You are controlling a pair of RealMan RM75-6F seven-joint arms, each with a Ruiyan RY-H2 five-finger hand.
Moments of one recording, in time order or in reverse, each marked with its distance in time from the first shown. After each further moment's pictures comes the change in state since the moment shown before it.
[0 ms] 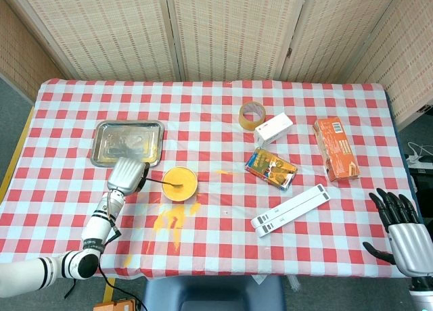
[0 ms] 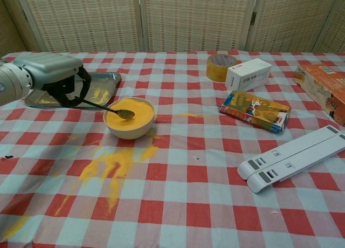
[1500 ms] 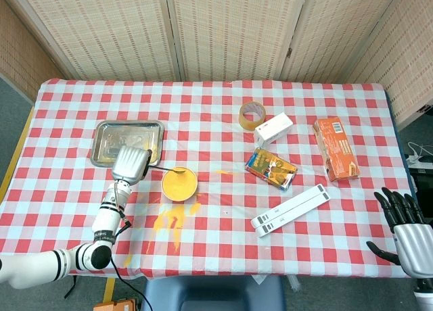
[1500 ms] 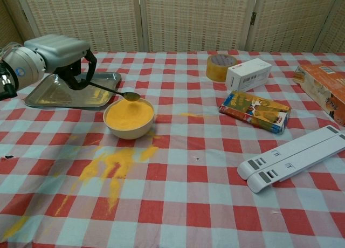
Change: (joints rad) left arm -0.054 -0.052 -0.068 0.042 -0.071 0.065 0.104; right arm -0.011 0.012 0.006 0.001 -0.005 0.022 0.021
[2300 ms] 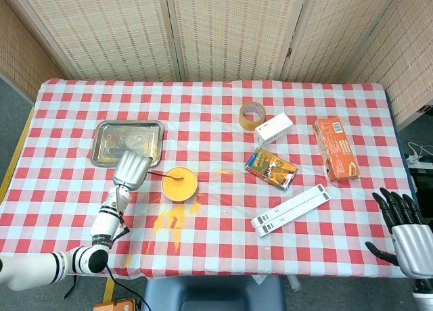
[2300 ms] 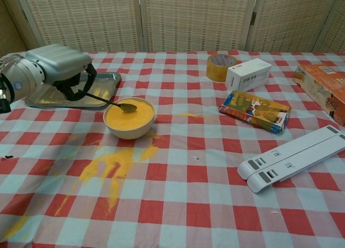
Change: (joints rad) left arm 0.003 0.007 0.070 -0.005 0.036 -0.017 0.072; right arm -0.004 -0.004 -0.002 -0.003 -0.012 0.007 -0.011
